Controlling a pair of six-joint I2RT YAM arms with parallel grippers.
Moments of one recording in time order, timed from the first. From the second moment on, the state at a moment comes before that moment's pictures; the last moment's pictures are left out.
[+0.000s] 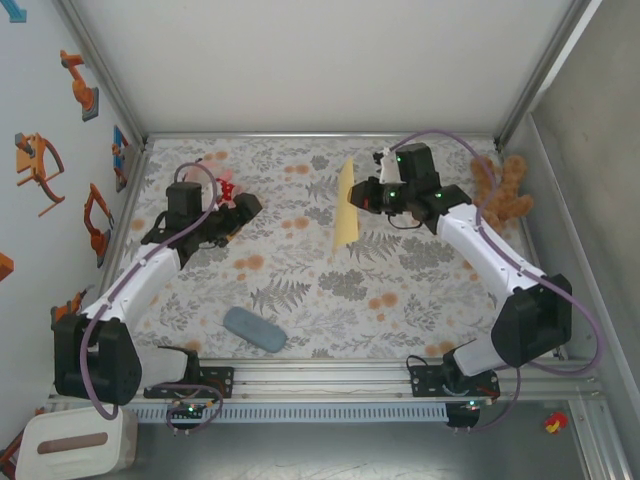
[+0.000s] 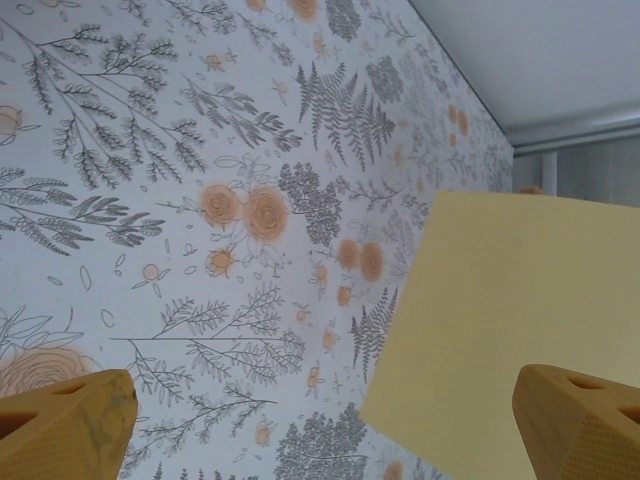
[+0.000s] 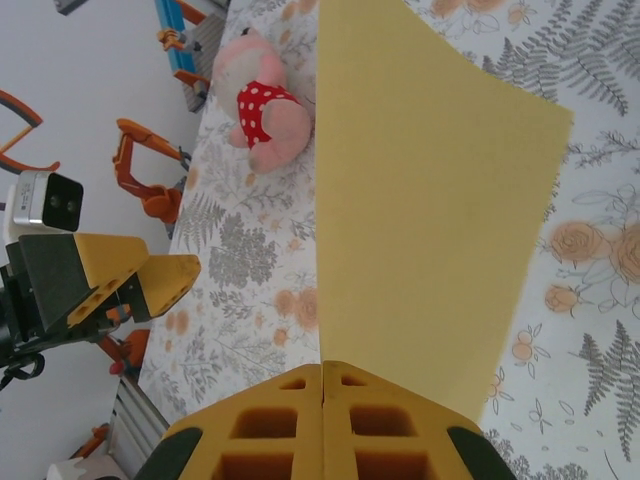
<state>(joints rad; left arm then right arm) -0.23 1.26 0.83 -0.28 0.46 -0.79 0.44 1.48 1.27 -0.48 -0.53 0.58</state>
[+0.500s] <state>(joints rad) -0.27 1.31 0.71 -0.19 0.50 -0.85 0.56 1.77 1.03 0.02 -0.64 0.89</state>
